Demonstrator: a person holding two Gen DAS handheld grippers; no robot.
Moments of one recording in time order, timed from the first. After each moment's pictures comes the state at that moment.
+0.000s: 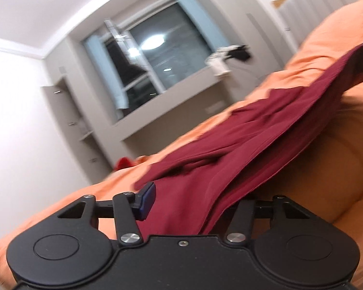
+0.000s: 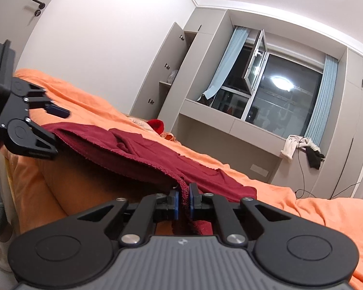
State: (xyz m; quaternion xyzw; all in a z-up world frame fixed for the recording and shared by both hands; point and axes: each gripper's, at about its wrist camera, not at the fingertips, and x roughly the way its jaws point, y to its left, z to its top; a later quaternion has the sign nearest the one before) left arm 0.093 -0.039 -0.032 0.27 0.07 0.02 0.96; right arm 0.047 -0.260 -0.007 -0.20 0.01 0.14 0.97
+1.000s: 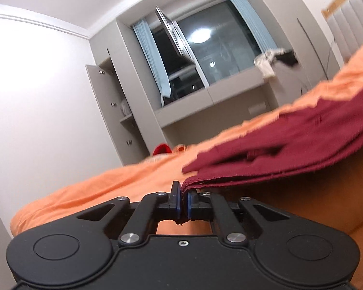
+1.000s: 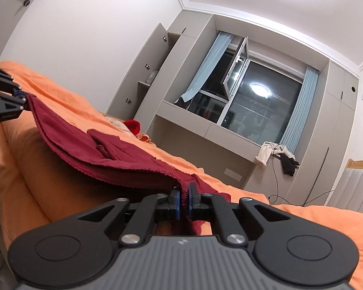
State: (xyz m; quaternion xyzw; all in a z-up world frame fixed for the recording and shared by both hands) left arm 0.056 0.010 0.000 0.20 0.06 0.10 0.97; right arm 0.029 -0.247 0.004 -0.22 -0.01 0.08 0.97
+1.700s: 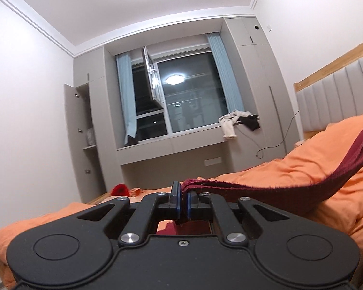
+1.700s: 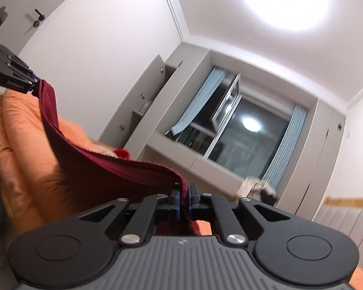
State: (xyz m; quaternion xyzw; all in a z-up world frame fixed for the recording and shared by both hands) left arm -0.087 0.008 0.133 0.12 -0.02 -0.04 0.99; right arm -0.061 -0.279 0.089 -0.28 -0.10 0.06 0.95
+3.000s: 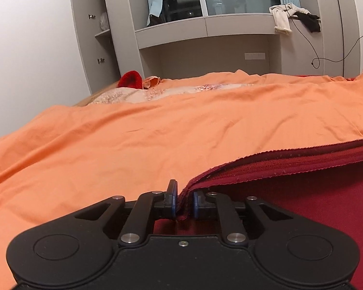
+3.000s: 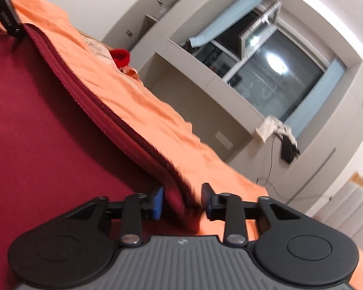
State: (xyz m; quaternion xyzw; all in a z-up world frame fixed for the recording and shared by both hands) left arm 0.366 0.031 0.041 0.07 0.27 0.07 0.96; right arm 0.369 -0.243 -0.029 -0.34 0.13 0.01 0.93
